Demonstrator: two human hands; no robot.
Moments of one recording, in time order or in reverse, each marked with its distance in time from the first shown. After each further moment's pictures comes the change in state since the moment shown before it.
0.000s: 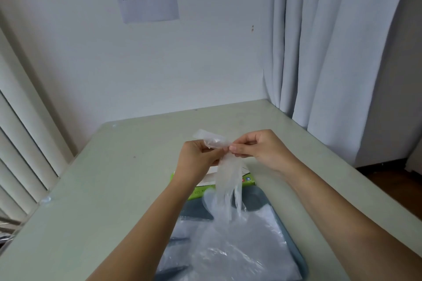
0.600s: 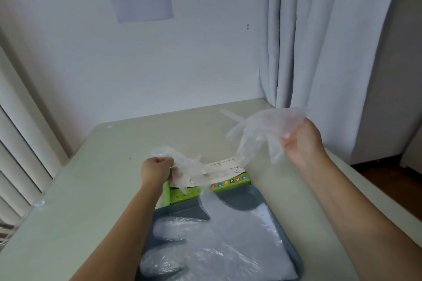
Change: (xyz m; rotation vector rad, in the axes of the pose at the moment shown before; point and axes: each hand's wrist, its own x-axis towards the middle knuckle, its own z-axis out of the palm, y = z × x) left_hand 0.034 -0.058 -0.067 0.107 0.446 -0.335; right_hand 0.002 0.003 -0.054 0.864 0.444 -0.015
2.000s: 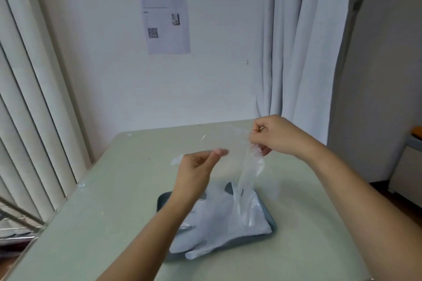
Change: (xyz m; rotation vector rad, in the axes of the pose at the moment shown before) left_hand -0.207 0.055 -0.036 -0.085 -0.366 0.535; right_hand -0.142 -0.079 0.077 -1.381 -0.401 -0.152
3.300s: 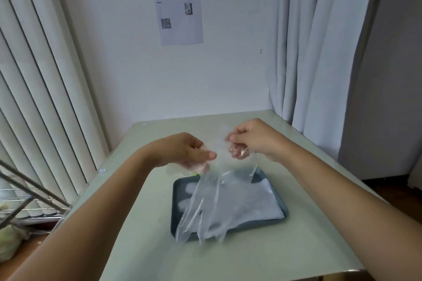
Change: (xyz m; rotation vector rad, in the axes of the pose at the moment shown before) left_hand 0.031 0.027 -0.082 0.558 -0.587 -0.255; right_hand 0.003 -0.018 0.067 0.354 -0.188 0.074
